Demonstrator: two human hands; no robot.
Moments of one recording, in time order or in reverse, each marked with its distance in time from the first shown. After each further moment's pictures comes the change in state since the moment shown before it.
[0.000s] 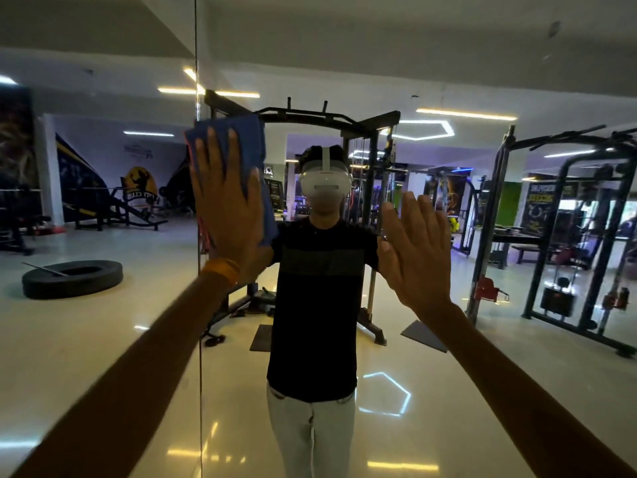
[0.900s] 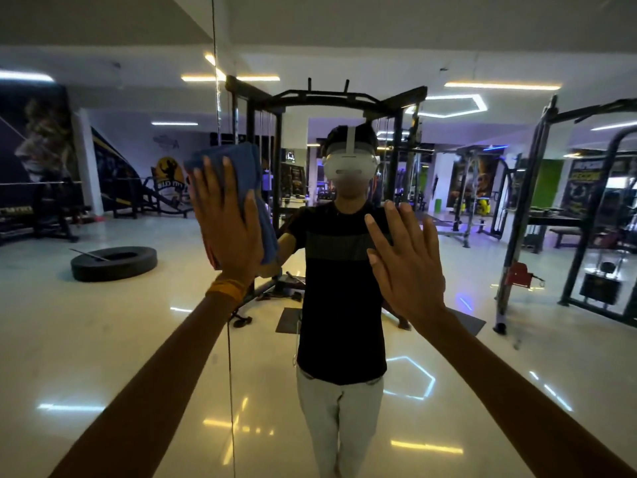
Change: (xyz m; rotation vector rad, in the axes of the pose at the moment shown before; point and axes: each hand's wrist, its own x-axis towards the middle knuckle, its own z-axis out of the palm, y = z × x) left_hand -0.052 -0.043 -0.012 0.065 0.029 -0.111; right_hand -0.034 -0.047 0.017 0.016 -0.095 -0.102
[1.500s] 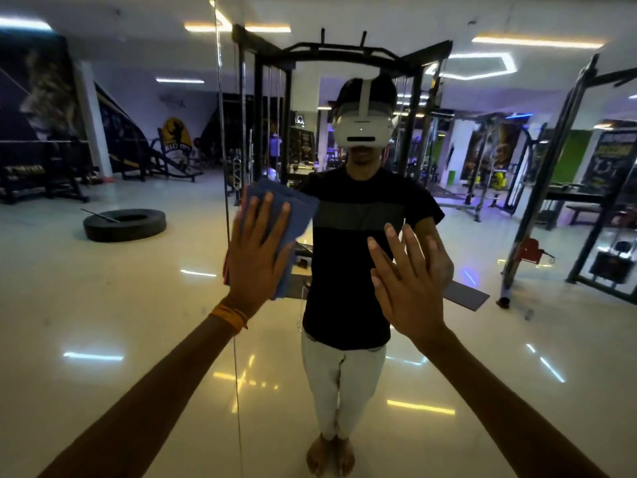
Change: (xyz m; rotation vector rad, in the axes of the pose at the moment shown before) left_hand -0.112 -0.031 -0.013 0.041 -0.281 0.415; right_hand -0.086 -0.022 0.023 0.019 -0.014 -0.039
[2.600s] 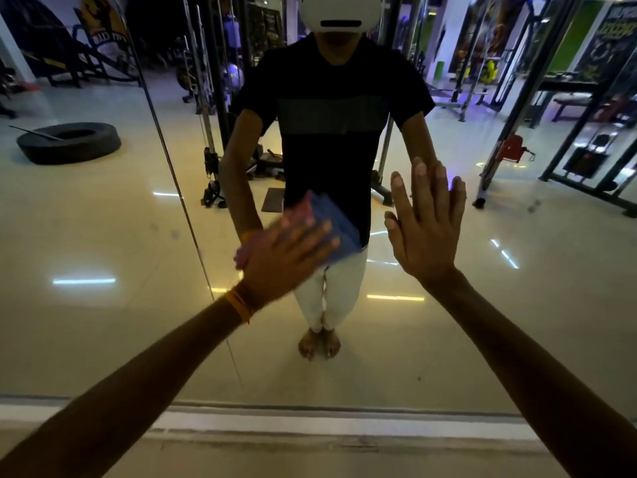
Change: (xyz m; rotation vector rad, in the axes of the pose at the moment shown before) left_hand -0.137 0.053 0.066 -0.146 -0.301 0.701; right_hand -0.091 0.024 0.022 -0.075 0.034 0.090
